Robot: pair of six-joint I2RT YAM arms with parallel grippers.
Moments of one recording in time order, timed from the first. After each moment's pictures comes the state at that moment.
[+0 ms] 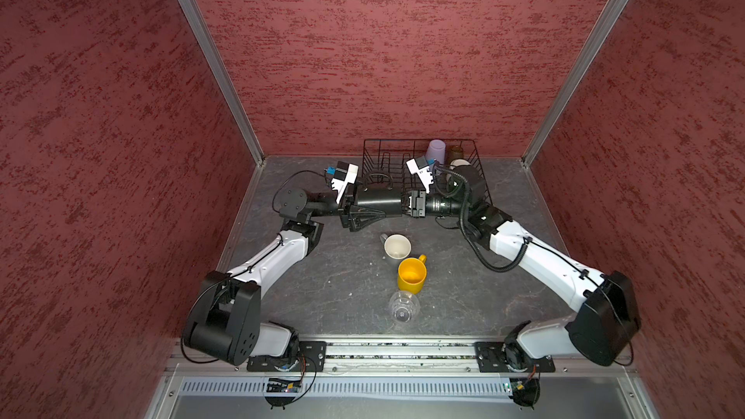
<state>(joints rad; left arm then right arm) -0.29 1.38 0.84 1.05 1.26 -0.65 0.60 1.42 1.15 0.15 -0.83 0.83</state>
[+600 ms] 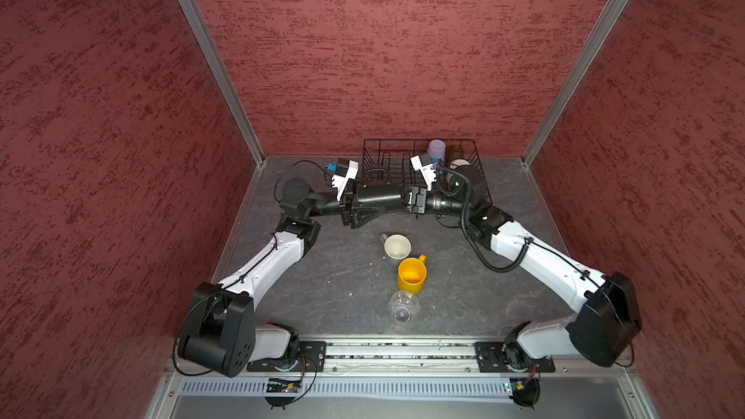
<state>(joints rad) -0.28 1.33 0.88 0.77 1.20 -0.54 0.57 1.40 1.14 0.14 -0.73 0.83</state>
